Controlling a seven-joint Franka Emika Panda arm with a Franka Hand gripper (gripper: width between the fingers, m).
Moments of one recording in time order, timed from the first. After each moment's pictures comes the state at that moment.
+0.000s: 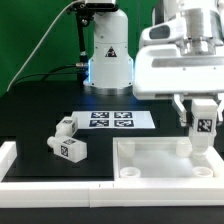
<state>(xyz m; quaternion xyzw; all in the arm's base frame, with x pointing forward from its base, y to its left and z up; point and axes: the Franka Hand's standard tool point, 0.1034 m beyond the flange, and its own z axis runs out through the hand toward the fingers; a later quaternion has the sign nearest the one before) 0.630 0.110 0.096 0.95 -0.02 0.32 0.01</state>
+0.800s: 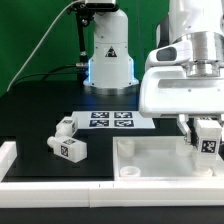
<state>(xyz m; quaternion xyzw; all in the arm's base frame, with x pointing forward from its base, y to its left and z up) 0.624 0.113 0.067 0.95 -0.01 0.31 0.01</state>
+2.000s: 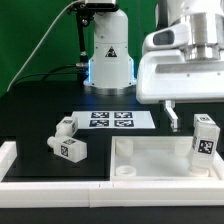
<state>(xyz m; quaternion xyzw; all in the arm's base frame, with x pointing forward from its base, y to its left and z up) 0.634 0.111 0.105 0.97 -0.03 0.26 -0.01</state>
